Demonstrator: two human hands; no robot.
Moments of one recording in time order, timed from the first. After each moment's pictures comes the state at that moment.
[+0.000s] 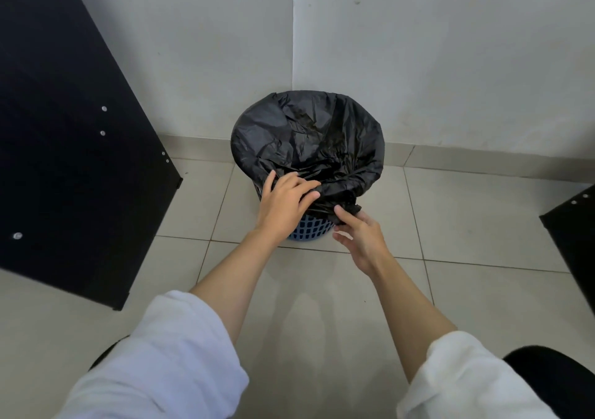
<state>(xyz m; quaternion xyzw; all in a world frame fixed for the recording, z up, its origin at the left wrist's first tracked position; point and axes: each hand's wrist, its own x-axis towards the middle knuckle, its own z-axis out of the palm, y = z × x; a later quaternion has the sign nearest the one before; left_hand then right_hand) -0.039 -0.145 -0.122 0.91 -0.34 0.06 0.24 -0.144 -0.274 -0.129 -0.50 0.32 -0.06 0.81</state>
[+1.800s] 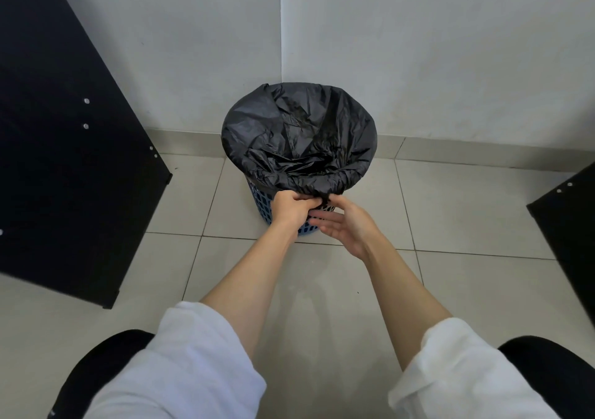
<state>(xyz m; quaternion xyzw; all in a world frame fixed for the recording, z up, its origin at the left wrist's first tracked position) -0.069 -0.177 -0.121 0.76 0.03 -0.23 0.61 -0.136 -0.277 -0.122 -0.50 0.33 0.03 0.80</state>
